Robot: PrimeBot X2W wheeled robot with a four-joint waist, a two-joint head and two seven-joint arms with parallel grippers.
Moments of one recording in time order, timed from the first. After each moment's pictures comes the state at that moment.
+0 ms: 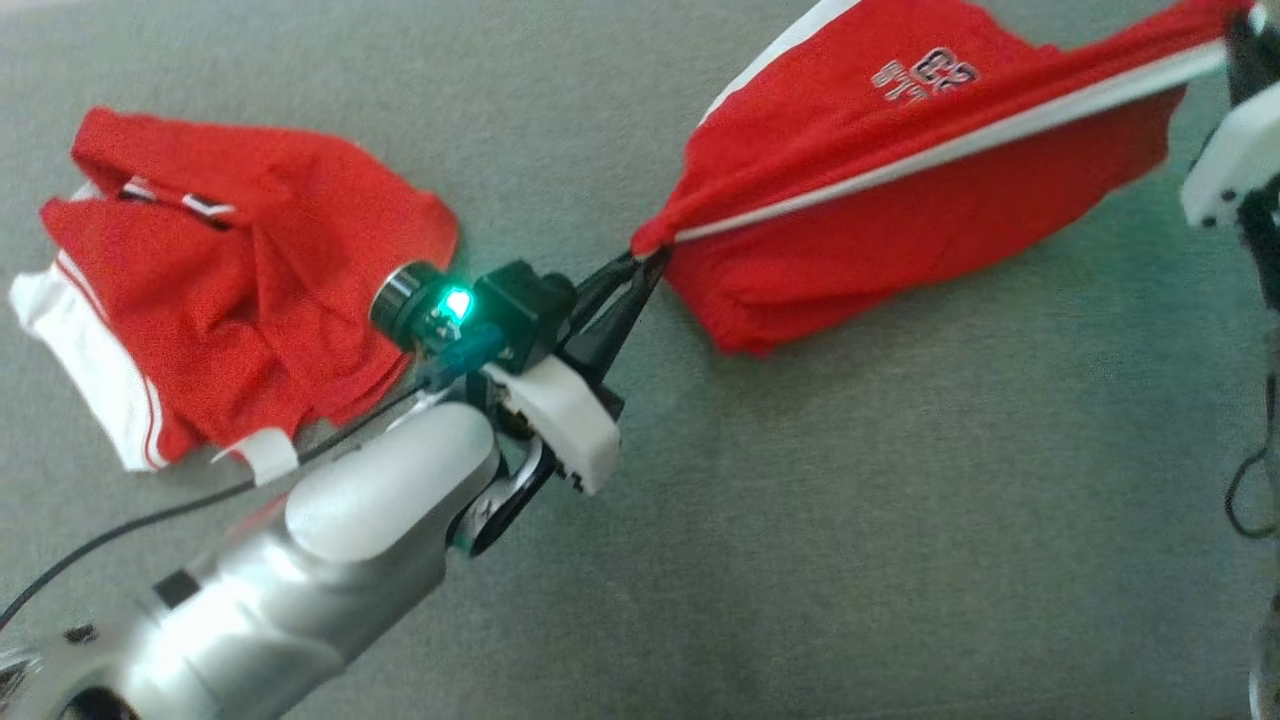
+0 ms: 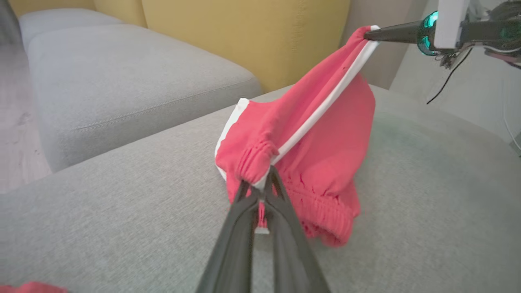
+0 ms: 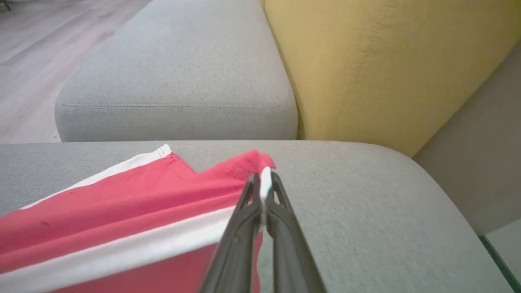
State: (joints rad) left arm -0.86 0.34 -1.19 0.31 -0.80 0.13 -0.10; right arm -0.78 -0.28 -0.09 0.59 0.09 0.13 0.28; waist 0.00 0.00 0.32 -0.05
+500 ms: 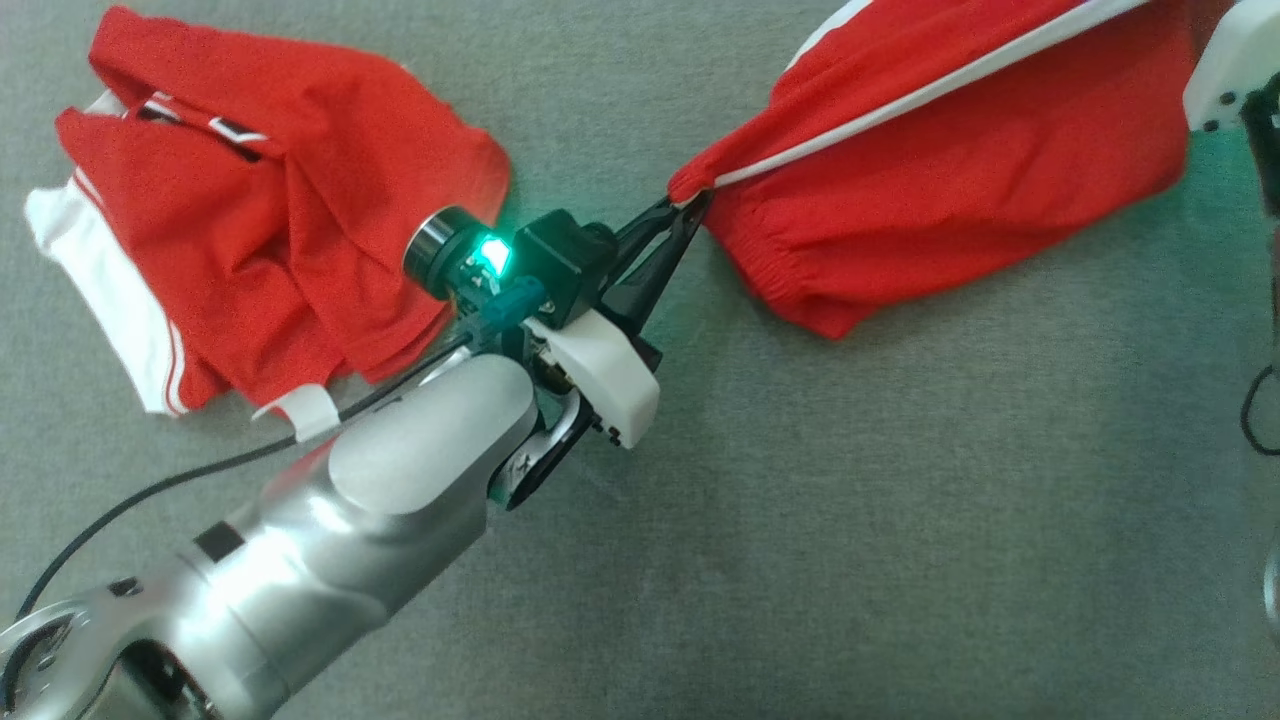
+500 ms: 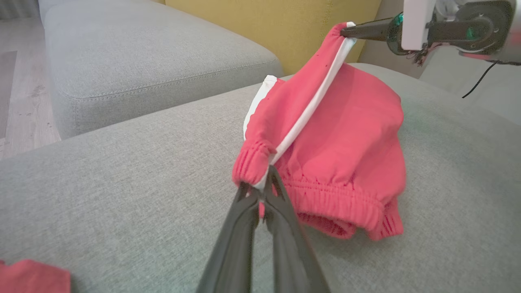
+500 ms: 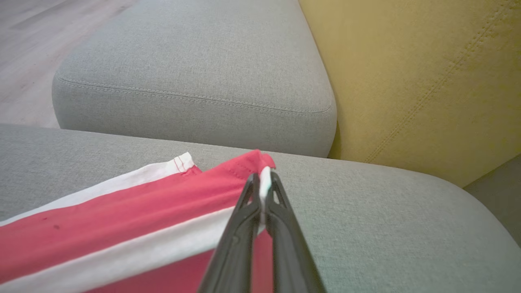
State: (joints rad) left arm -0.94 0.25 -1.19 0.41 -0.79 0.11 -0.13; right arm -1.03 -0.28 -0.07 0.88 -0.07 0.13 0.12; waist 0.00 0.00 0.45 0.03
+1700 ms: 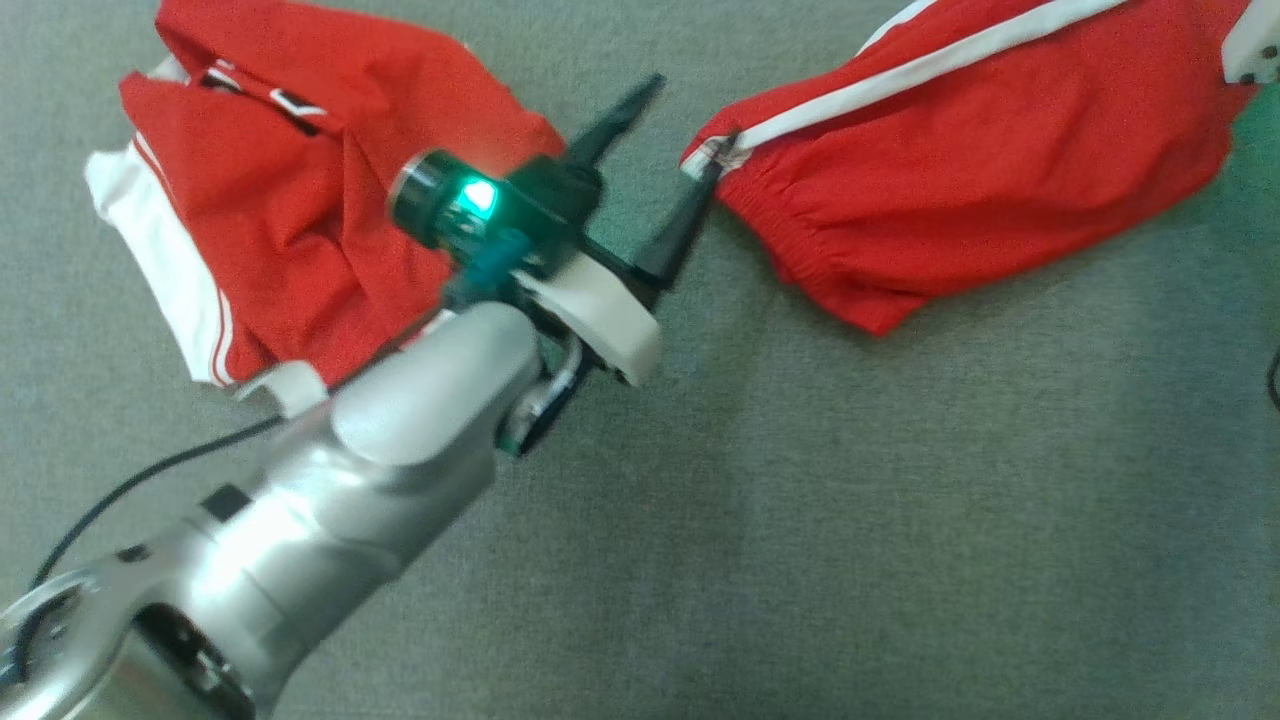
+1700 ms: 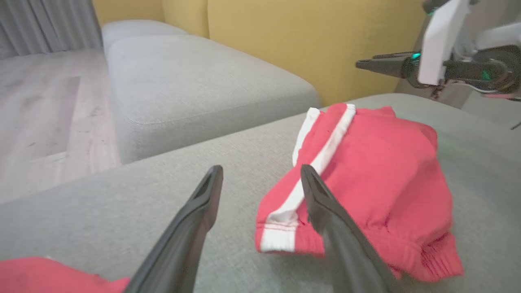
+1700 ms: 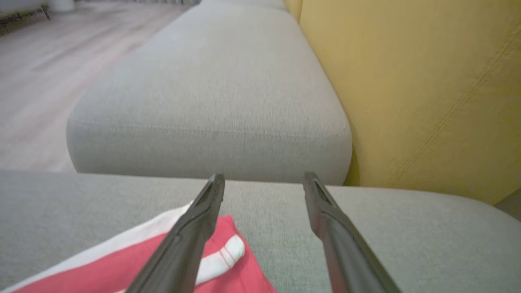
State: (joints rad) left arm -1.00 0.20 -1.15 0.51 -0.79 0.12 -0.22; right arm -1.22 -0.29 -0.16 1.21 -0.15 0.13 -0.11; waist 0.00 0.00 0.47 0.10
